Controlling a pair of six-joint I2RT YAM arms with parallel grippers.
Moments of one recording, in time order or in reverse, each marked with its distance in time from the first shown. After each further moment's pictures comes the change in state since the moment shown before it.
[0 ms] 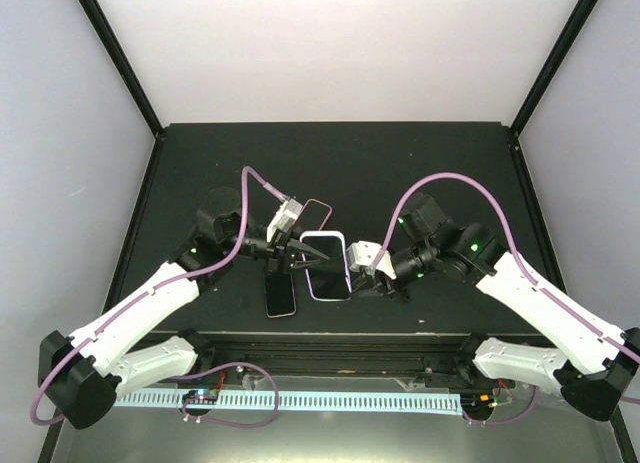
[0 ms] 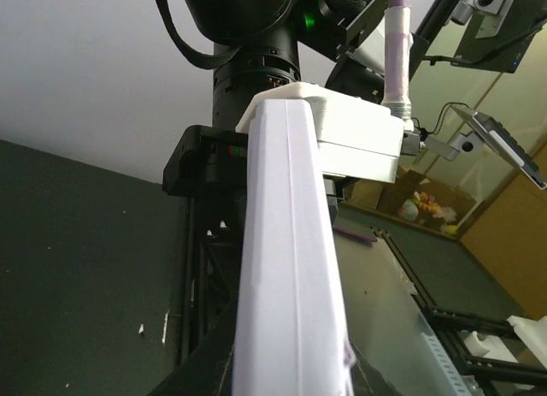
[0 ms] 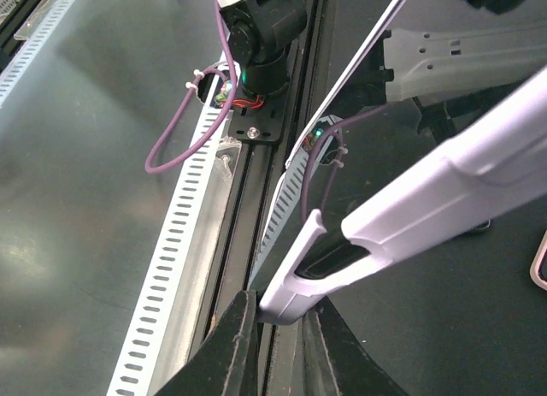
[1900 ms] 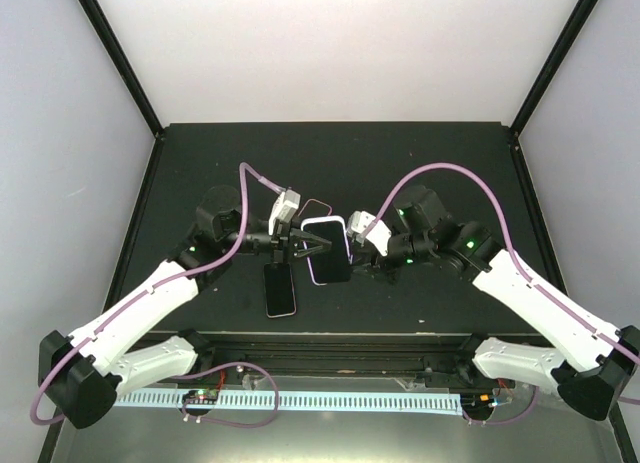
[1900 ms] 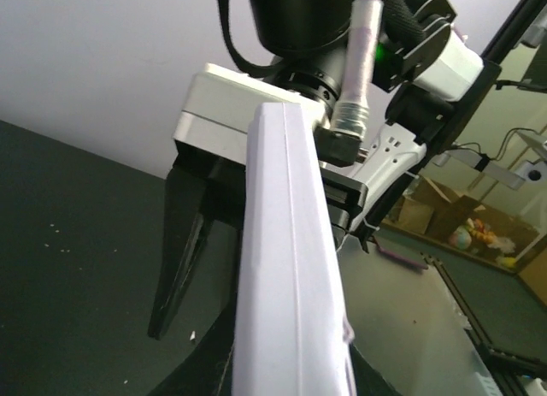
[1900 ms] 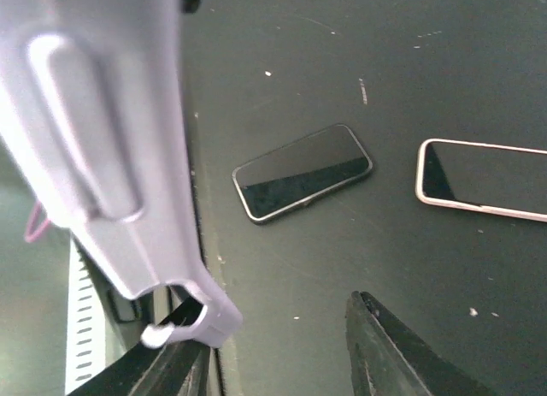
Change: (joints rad) left arm 0.001 0.005 0.009 -0.024 -0.148 0.021; right arm -0.031 0.020 -0.026 0.175 0.269 0.320
